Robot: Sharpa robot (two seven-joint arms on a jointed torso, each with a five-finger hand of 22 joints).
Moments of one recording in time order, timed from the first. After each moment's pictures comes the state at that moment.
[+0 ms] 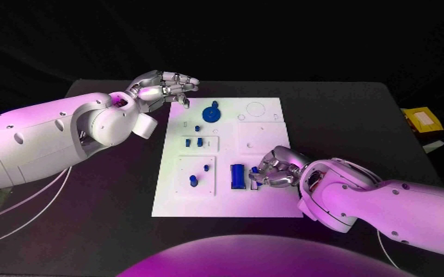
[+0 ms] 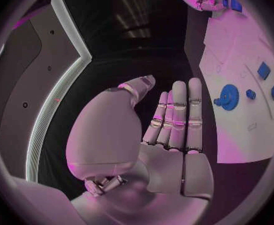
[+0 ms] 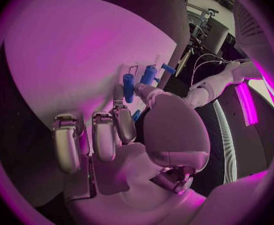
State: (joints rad) left arm 1.18 -0.94 -0.03 1.48 -0.13 -0.02 0.25; left_hand 1.36 -0.23 0.50 0.08 0.23 0.83 0.20 0.23 0.29 0.74 0.14 0.64 0.16 1.00 0.07 1.11 0.46 0.17 0.86 0.17 0.86 0.72; right arm 1.02 -0.90 -0.17 1.87 -1.18 -0.45 -0.51; right_hand 1.06 -0.20 0.46 0.23 0.25 1.00 0.06 0.46 0.66 1.44 -0.02 1.32 1.31 1.46 -0.07 1.52 1.31 0.01 1.47 0.04 1.57 1.31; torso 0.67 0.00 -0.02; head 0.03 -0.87
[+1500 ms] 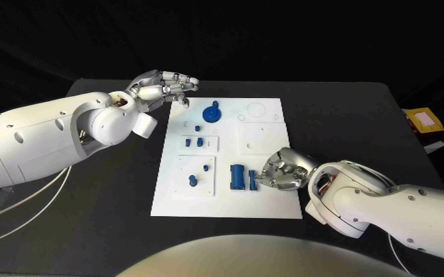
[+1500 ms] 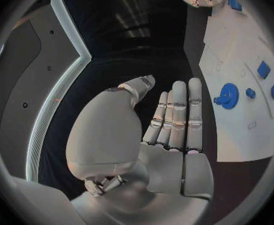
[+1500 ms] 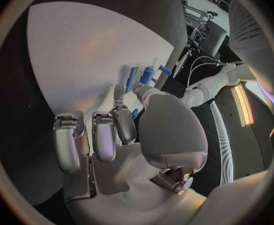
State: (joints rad) left arm 1.18 -0.94 -0.03 1.47 -0.13 -0.02 0.25; left_hand 1.36 -0.23 0.50 0.08 0.23 0.83 0.20 0.23 0.29 0.74 0.14 0.64 0.16 1.00 0.07 1.11 0.45 0.17 0.86 0.17 0.86 0.72; right arm 1.02 -0.97 -0.17 1.91 -1.19 -0.44 -0.44; right_hand 1.14 -0.17 0.38 0.23 0.17 0.99 0.06 0.44 0.66 1.45 -0.02 1.31 1.31 1.47 -0.07 1.52 1.31 0.01 1.47 0.03 1.55 1.31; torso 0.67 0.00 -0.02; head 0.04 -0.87
